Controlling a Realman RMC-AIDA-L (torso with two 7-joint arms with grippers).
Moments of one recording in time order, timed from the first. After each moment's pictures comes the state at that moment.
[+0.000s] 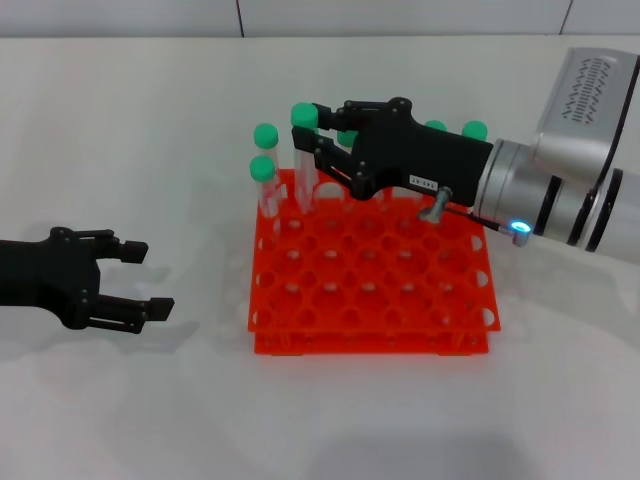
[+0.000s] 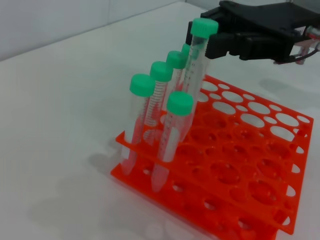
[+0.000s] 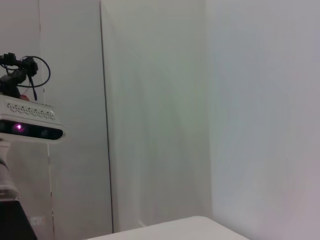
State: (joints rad) left arm -0.42 -2.01 0.72 0.94 2.23 1.72 -1.54; right arm 0.64 2.03 -1.99 -0.53 -0.44 -0.97 0.82
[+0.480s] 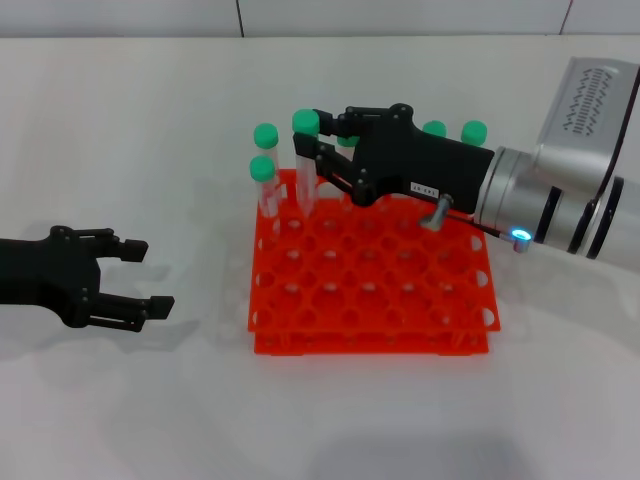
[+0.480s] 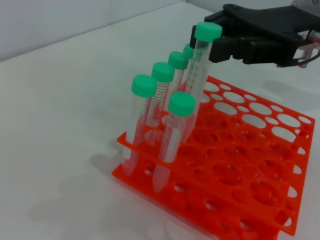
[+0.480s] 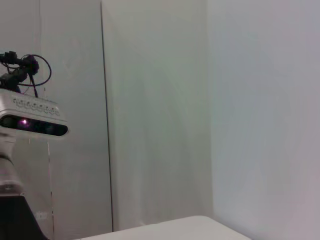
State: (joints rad) left arm -0.42 -2.01 0.72 0.94 2.23 1.71 -1.54; right arm 0.63 2.03 -2.02 -0.53 -0.40 -0.97 0.79
